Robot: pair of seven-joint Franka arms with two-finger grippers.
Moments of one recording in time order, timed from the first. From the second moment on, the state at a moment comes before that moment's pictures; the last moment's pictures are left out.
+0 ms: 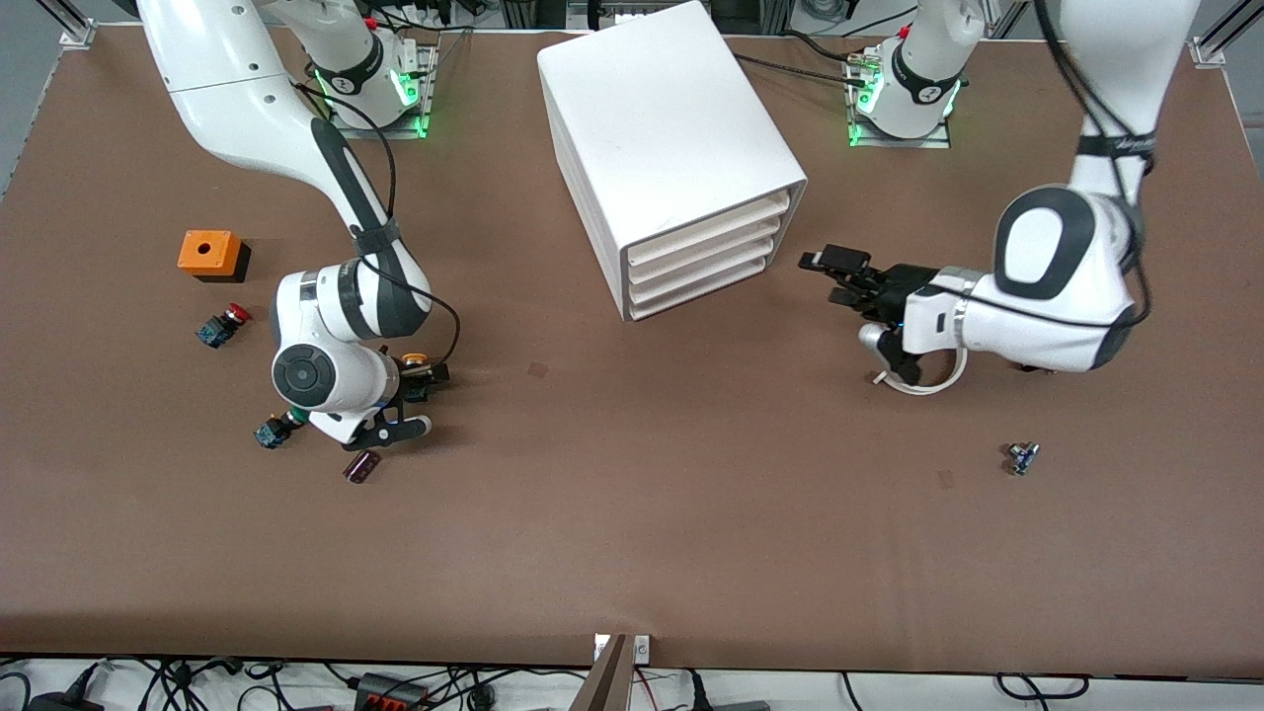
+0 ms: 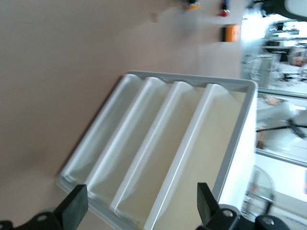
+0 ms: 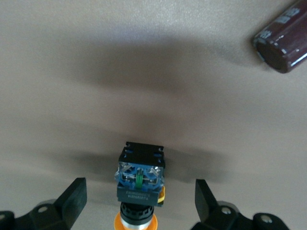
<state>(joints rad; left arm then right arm) -0.15 0.39 -0.01 -1.83 -0.90 1.58 0.61 0.31 0.69 -0.07 -1.68 0.08 2.12 -0.03</state>
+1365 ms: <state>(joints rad) -0.13 0.50 -0.10 -2.03 -1.24 1.50 1.01 0.31 0.69 -0.07 -1.65 0.08 2.11 -0.05</state>
